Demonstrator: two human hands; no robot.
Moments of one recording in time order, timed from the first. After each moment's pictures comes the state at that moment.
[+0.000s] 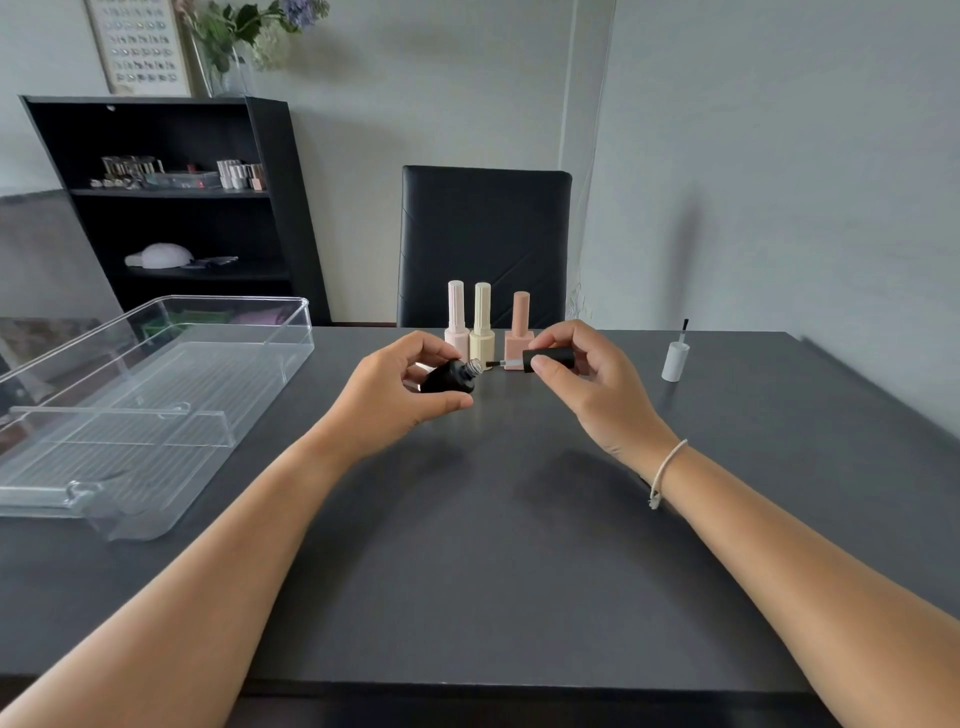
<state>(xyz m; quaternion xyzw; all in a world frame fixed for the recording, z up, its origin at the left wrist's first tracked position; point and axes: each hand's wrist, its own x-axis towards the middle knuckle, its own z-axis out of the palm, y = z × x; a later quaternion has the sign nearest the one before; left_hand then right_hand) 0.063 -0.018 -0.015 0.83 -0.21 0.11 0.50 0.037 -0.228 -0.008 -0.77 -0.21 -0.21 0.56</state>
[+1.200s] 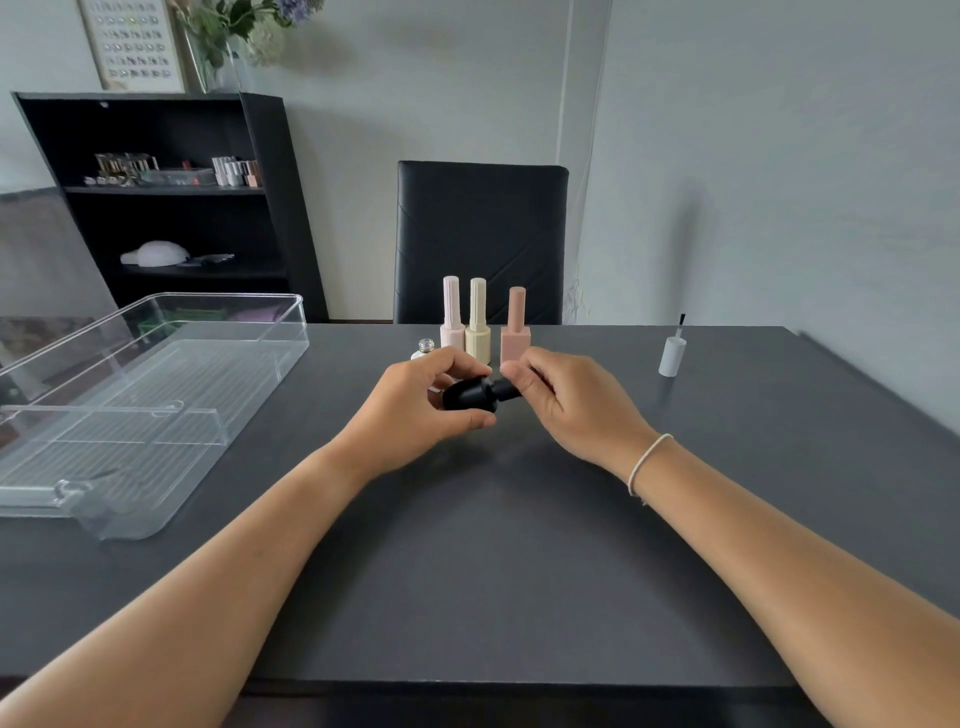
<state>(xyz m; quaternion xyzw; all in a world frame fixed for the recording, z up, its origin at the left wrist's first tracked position) 0.054 -0.035 -0.021 0.84 -0.28 0.11 0.45 0.043 -0.225 -0.016 -0.90 -0.24 -0.24 0.28</state>
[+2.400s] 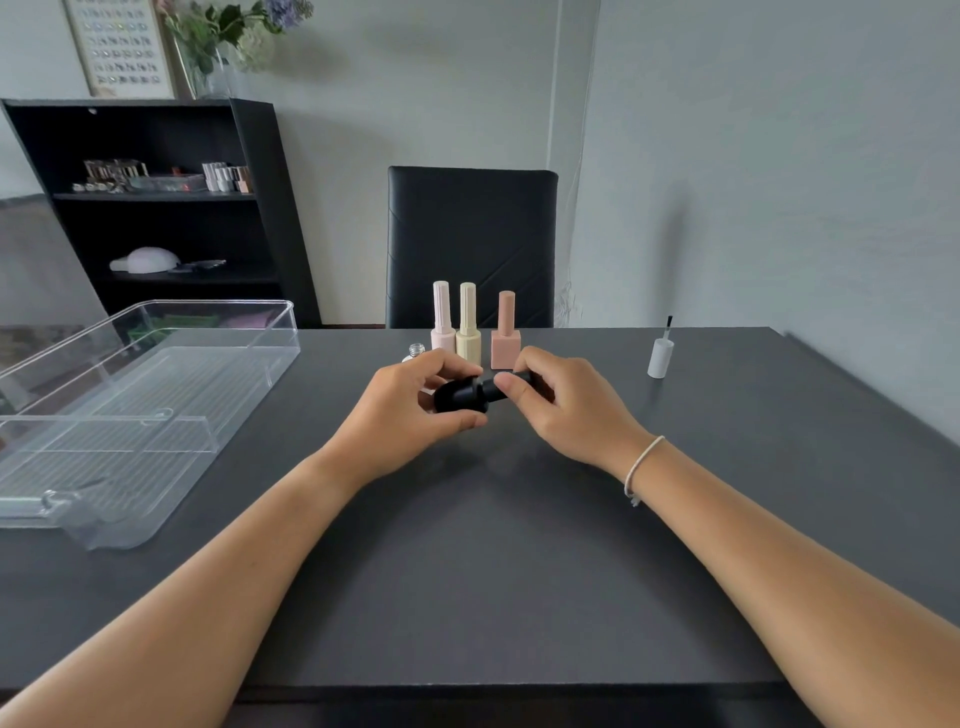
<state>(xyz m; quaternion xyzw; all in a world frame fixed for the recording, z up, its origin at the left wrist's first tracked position) 0.050 -0.037 -0.019 0.83 -0.29 0.12 0.46 0.040 -0.231 -0.017 -0.89 -0.23 -0.21 0.32</state>
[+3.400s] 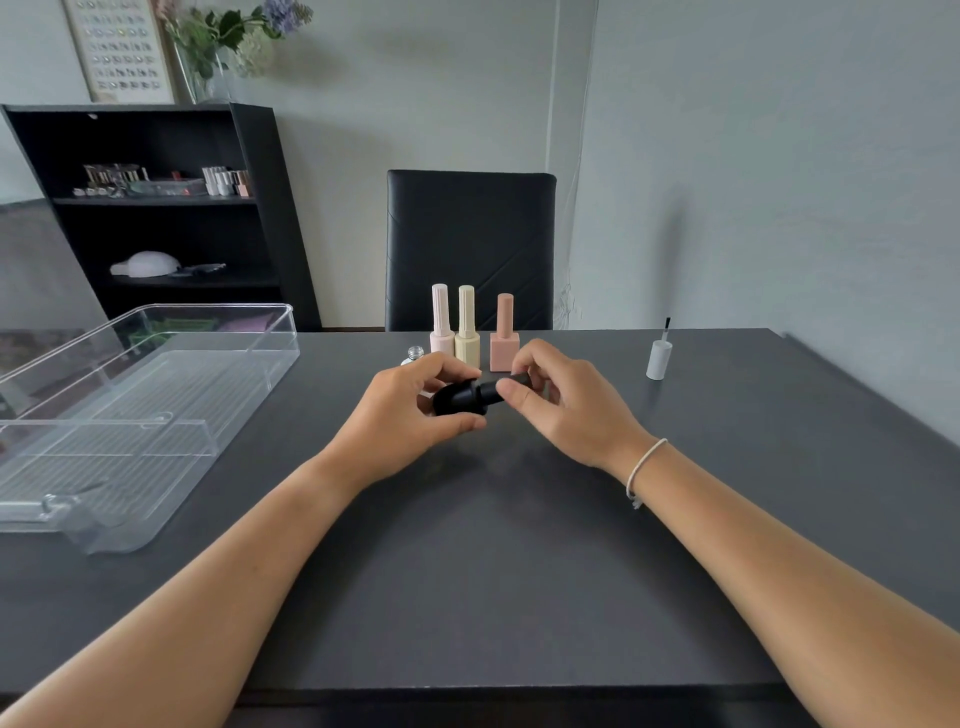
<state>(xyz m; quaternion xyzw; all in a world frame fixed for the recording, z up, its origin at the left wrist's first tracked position) 0.053 -0.036 -0.022 0.83 -0.29 0.13 0.46 0.036 -0.234 -0.015 -0.89 -0.23 -0.20 0.35</state>
